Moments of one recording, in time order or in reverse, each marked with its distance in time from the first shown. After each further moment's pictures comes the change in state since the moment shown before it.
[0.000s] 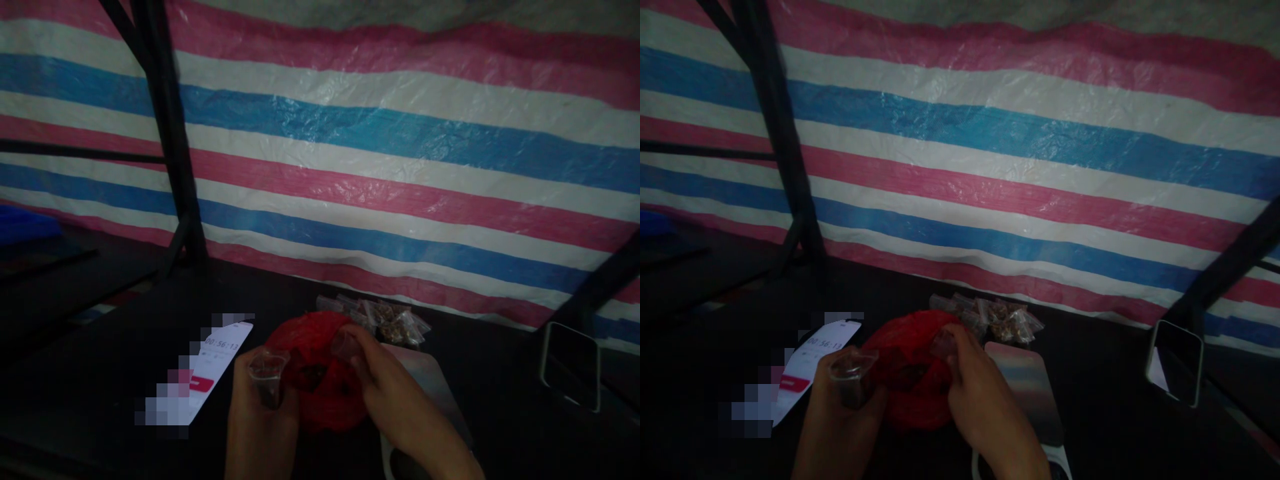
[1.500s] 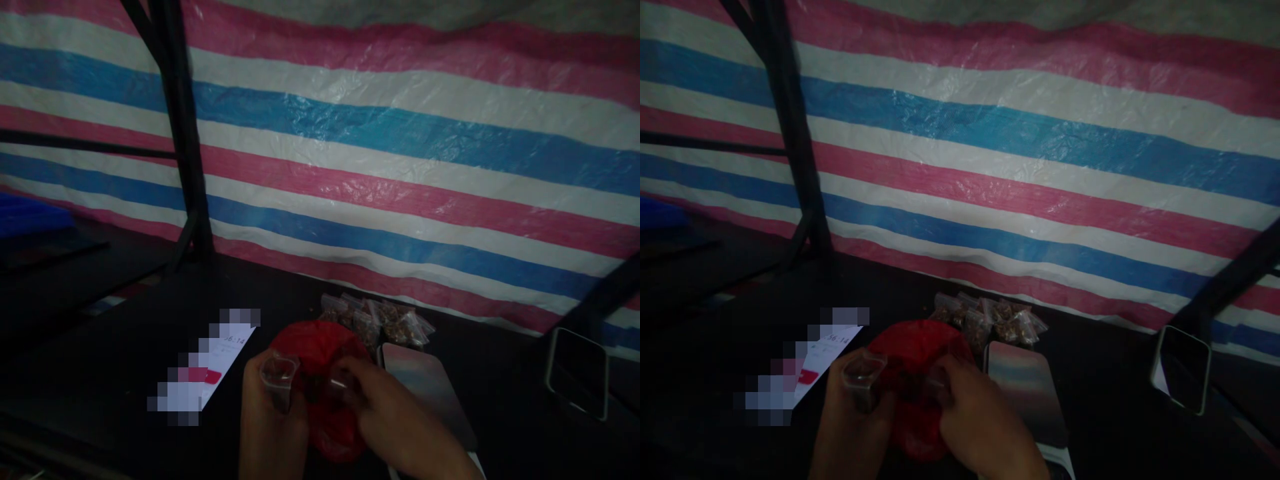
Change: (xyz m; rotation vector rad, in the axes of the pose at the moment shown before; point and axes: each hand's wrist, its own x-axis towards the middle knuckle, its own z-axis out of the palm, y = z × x) left_hand -0.010 -0.023 0.001 -0.036 0.009 0.011; right_hand -0.011 -0.011 0.008 -0.044 -0.209 0.127
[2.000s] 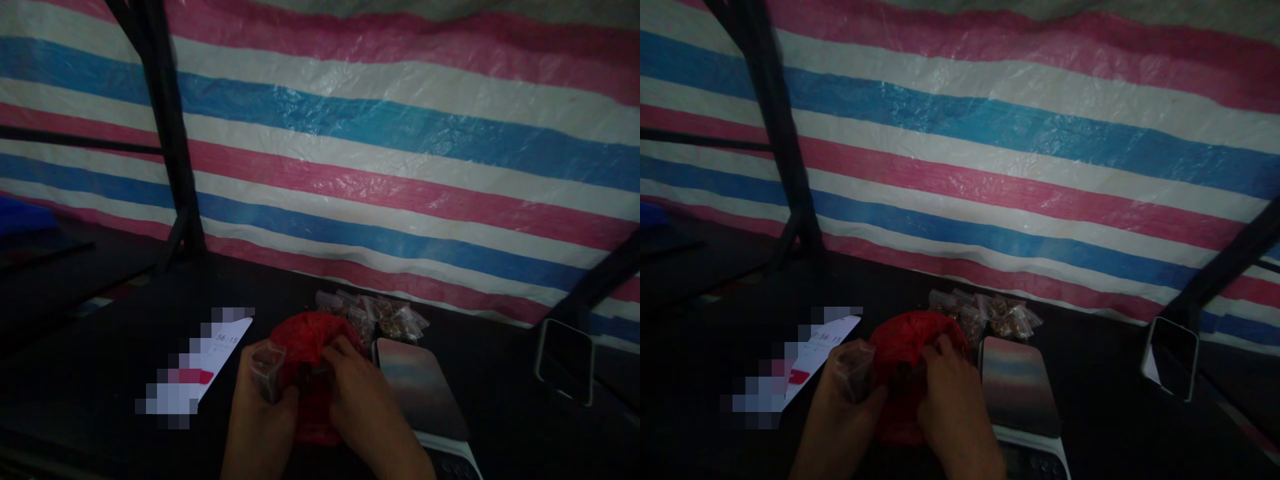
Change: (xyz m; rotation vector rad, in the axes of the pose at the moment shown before) left_hand 0.007 0.028 0.003 -0.169 -0.078 -0.163; right_hand 0.021 -0.009 0.024 -0.332 0.109 -0.001
